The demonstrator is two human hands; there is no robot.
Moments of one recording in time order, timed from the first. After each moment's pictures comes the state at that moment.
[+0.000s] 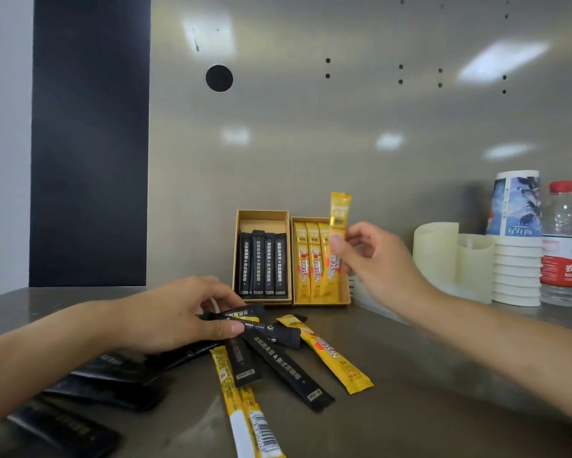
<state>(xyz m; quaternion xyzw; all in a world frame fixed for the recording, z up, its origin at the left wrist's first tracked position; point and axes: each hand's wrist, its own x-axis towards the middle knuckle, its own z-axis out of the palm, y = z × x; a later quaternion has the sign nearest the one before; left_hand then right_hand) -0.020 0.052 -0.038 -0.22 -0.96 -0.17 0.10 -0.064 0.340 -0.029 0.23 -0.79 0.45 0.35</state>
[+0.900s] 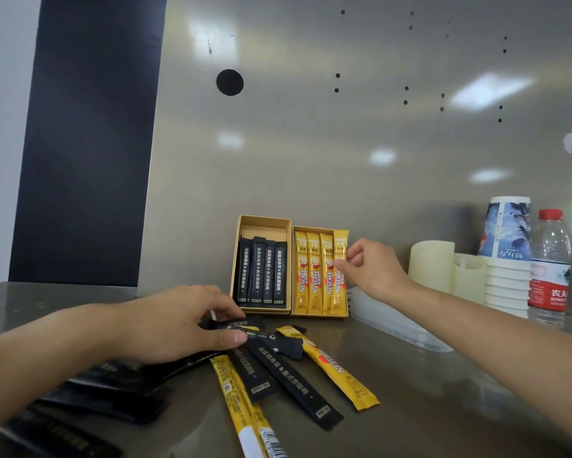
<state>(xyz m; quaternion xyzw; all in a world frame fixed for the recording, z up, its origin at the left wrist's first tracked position) -0.019 0.051 -0.039 -0.23 -0.96 -0.14 0.09 -0.128 0.350 -0.014 0.10 -0.89 0.28 0.34</state>
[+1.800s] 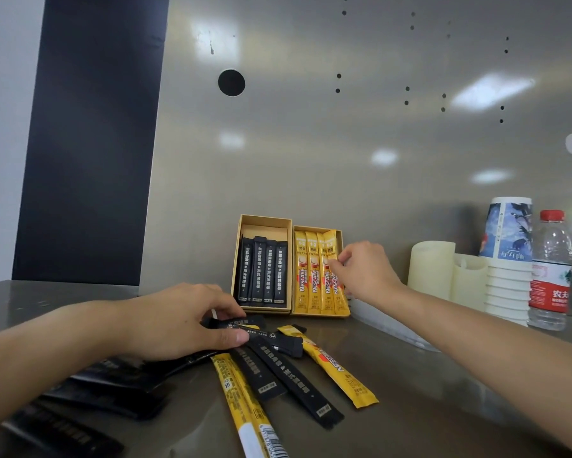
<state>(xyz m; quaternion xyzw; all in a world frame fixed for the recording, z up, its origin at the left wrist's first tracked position) -0.014 0.055 -0.035 -0.22 -0.96 -0.13 0.08 -0.125 0.331 -0.017 0.08 -0.90 0.24 0.36</state>
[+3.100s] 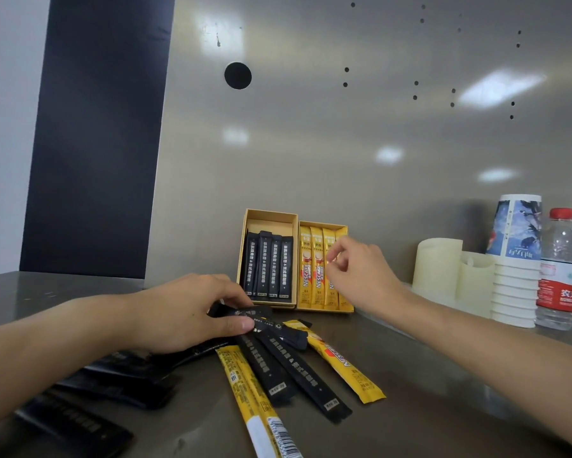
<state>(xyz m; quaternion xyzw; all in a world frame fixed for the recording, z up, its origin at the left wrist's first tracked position) -0.017 0.054 -0.039 -0.24 -0.95 -0.15 0.13 -0.097 0.320 -0.027 0.18 -0.89 0.22 0.36</state>
